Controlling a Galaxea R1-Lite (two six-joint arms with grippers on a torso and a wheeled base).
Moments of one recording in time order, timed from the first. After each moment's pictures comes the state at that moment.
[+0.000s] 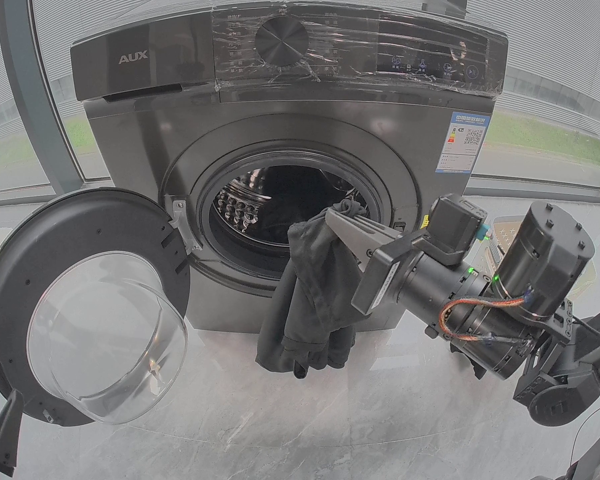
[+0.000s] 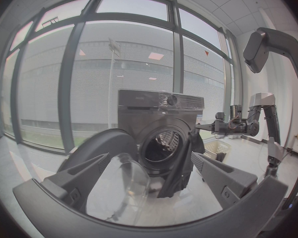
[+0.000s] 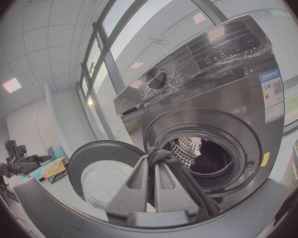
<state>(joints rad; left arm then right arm) -0.01 0.20 -0.28 -0.12 -0.26 -0.01 0.88 1.75 -0.72 -1.23 -0.13 0.18</state>
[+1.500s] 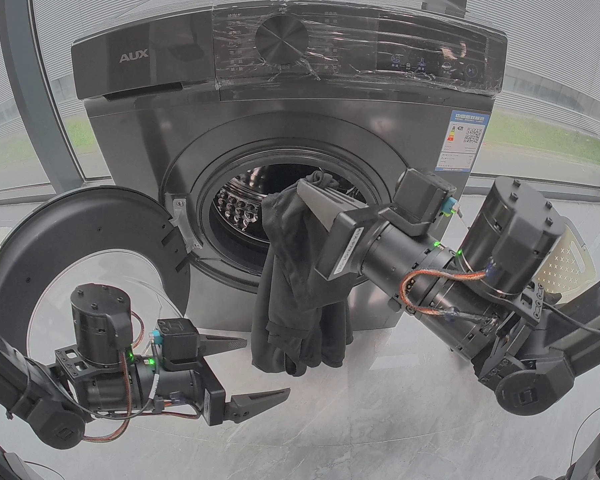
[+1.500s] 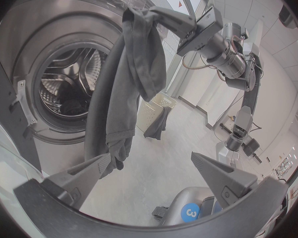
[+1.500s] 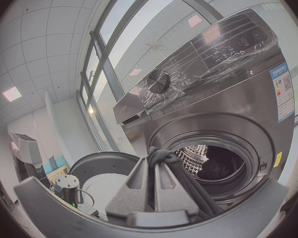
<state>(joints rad) -0.54 1.69 -0.34 -0.97 -0.44 0.04 0.88 1.85 -0.88 -1.23 -0.14 0.23</state>
